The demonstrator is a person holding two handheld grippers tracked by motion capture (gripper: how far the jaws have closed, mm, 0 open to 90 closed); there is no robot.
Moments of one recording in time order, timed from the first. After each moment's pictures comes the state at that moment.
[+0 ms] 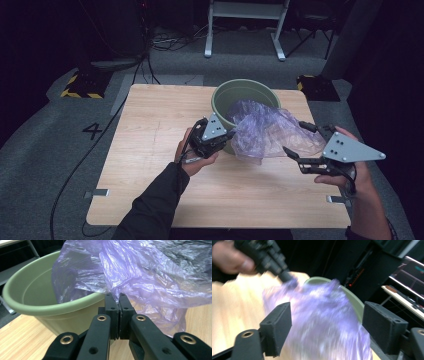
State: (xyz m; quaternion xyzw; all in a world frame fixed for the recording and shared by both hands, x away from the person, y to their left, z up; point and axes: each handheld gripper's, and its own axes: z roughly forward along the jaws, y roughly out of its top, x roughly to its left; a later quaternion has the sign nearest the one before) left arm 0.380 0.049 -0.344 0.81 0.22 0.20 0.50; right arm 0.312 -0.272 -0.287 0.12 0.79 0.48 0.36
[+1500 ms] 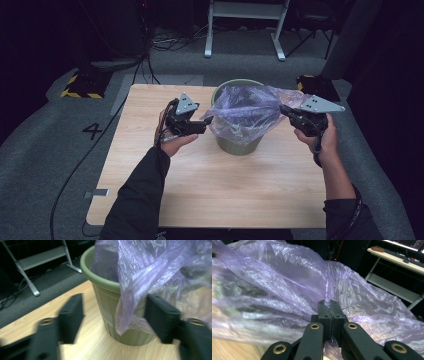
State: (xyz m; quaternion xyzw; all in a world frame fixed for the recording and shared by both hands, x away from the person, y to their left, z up) left arm 0.430 0.113 -0.345 0.78 0.31 0.24 0.49; right arm 0.432 -0.268 -0.321 0.29 0.77 0.46 0.33
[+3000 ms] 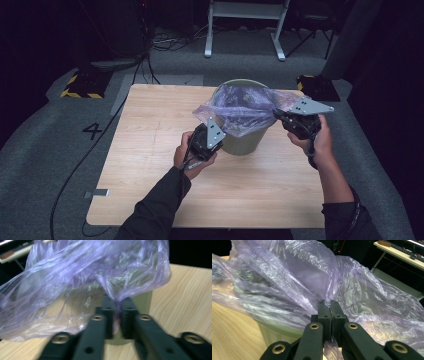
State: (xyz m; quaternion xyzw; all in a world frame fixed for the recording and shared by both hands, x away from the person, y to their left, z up) left arm 0.379 0.047 -0.367 0.80 0.26 0.31 0.45; right arm 0.422 -0.243 -0.316 0.28 0.80 0.42 0.33
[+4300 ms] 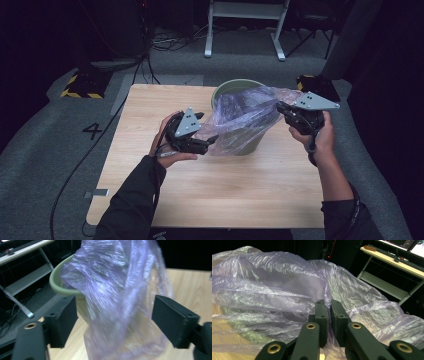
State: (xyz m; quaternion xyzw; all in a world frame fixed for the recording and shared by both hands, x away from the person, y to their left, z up) left arm 0.397 0.098 -0.339 0.82 0.19 0.26 0.47; right arm 0.423 -0.245 -0.304 0.31 0.77 0.43 0.35
